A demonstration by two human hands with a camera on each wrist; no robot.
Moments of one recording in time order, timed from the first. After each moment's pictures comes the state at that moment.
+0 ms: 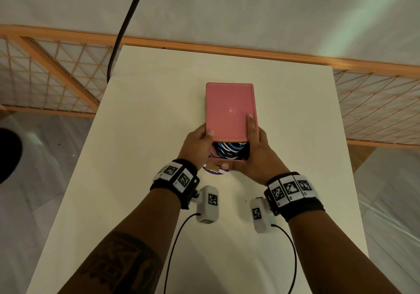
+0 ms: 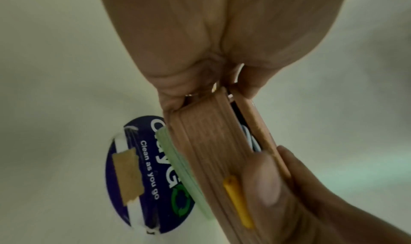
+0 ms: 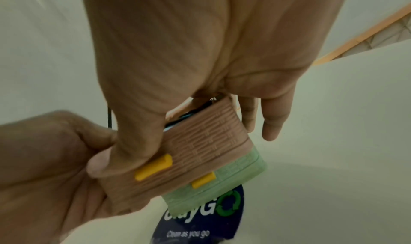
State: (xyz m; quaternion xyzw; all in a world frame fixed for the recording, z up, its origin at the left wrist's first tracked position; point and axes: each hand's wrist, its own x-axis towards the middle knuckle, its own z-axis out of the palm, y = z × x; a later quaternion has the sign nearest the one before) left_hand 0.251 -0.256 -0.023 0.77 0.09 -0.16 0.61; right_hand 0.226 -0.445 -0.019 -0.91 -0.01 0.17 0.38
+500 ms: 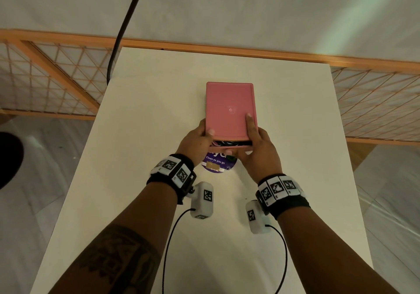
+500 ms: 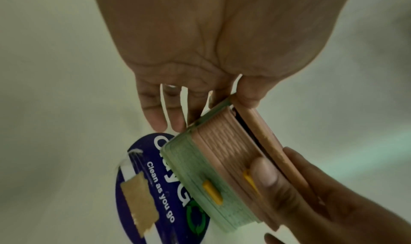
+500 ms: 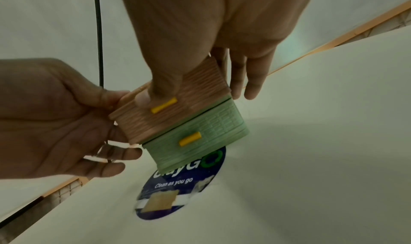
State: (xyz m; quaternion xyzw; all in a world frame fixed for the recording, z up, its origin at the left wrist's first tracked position) left_hand 0.260 -0.249 -0.014 0.85 0.02 -0.23 0.48; right_hand 0.222 -0.439 -0.042 -0.94 0.03 0.02 0.34
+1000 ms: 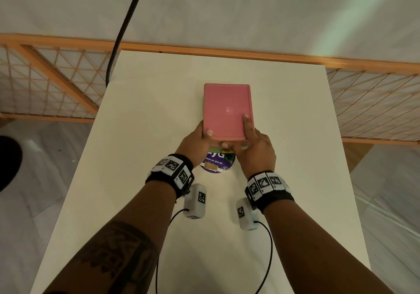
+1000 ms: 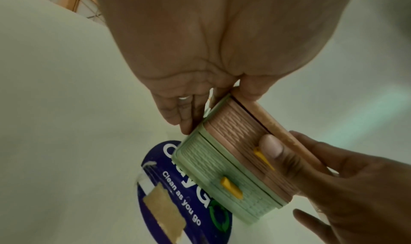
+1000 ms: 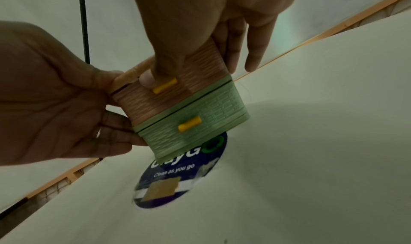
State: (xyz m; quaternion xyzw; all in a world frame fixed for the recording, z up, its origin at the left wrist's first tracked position) left_hand 0.260 -0.249 -0.024 0.86 0.01 -0.22 0.46; right_hand 0.224 -0.427 -0.044 -0.96 0.08 -0.04 0.28
